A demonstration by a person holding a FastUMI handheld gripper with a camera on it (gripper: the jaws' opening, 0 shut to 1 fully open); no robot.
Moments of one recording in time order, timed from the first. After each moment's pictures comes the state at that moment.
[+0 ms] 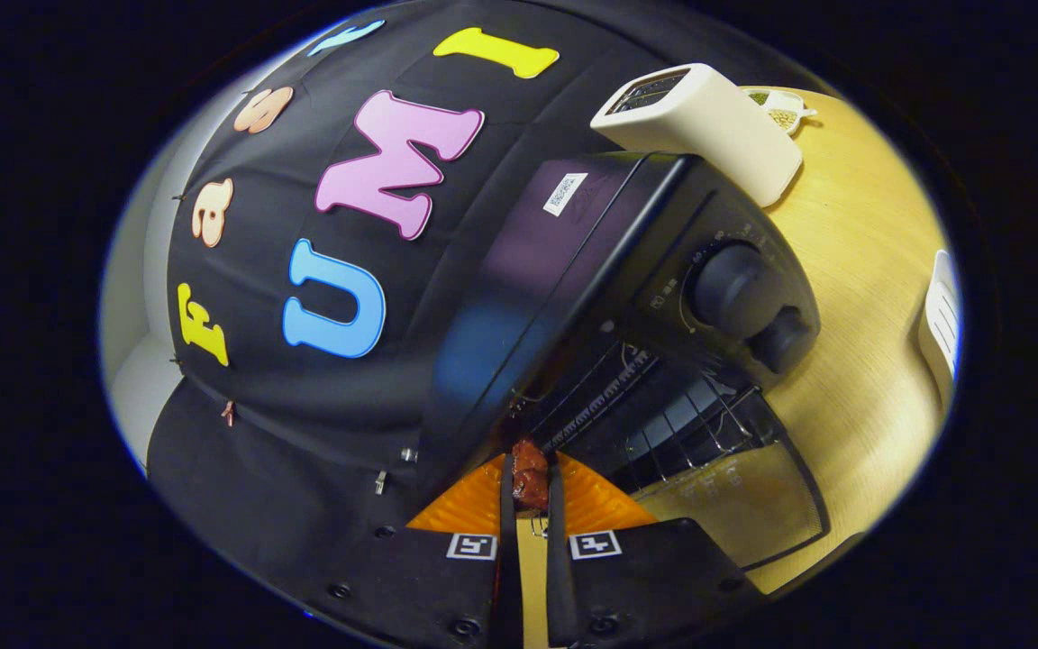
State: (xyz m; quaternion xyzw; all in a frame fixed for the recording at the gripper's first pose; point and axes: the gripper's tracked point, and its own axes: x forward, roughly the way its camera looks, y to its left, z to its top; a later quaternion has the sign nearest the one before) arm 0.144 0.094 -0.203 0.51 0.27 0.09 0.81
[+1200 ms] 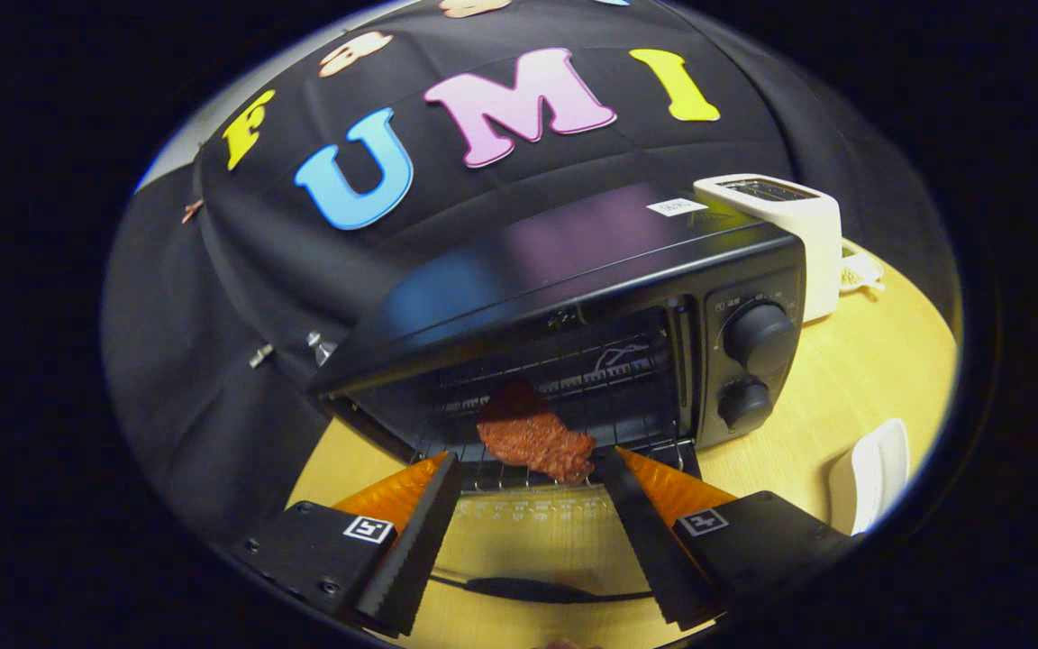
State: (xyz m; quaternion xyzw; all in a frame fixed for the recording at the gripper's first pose) arm 0.091 0.092 -0.234 0.17 0.29 0.12 0.93
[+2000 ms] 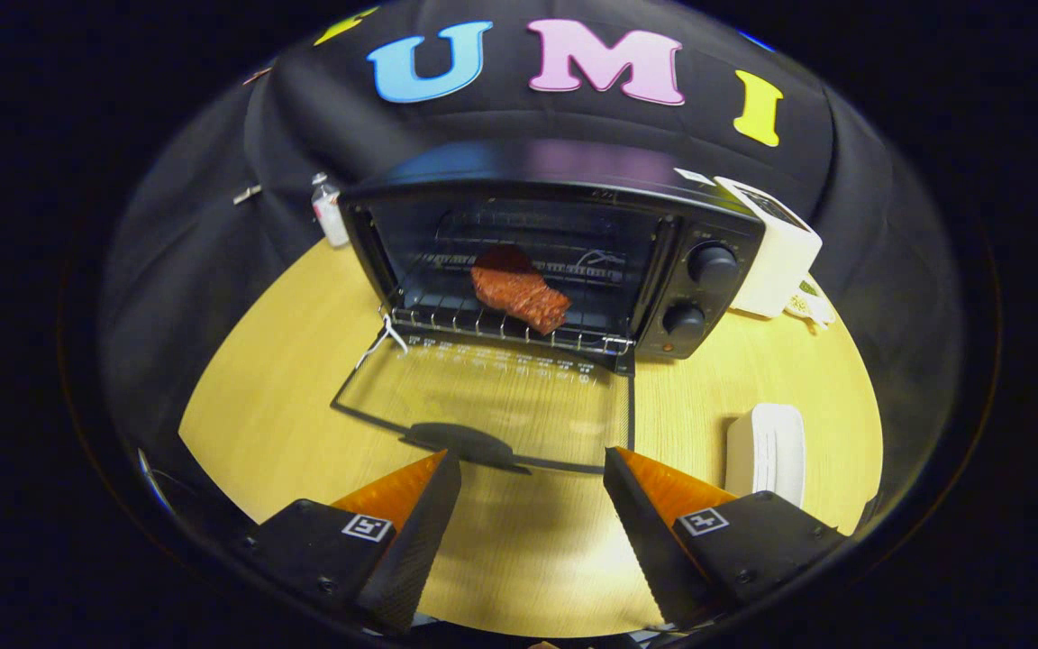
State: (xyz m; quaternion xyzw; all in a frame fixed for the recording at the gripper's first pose) arm -0.022 0.075 -0.266 -0.04 0.42 0.11 0.90
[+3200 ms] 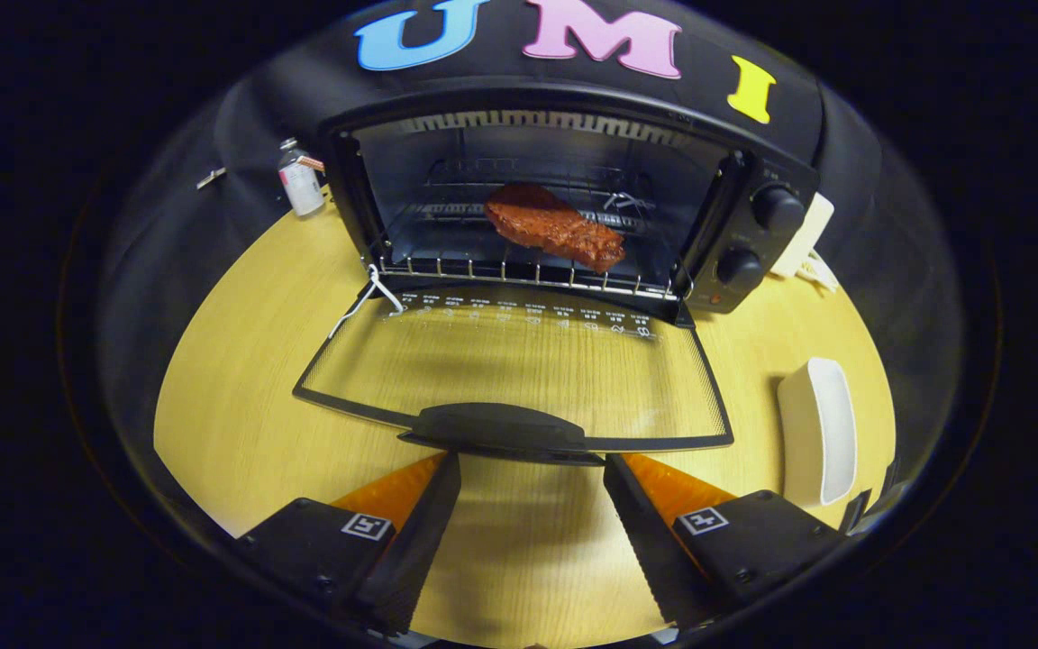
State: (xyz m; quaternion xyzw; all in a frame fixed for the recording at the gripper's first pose) arm -0.008 0.117 -0.306 -0.05 0.43 0.05 0.90
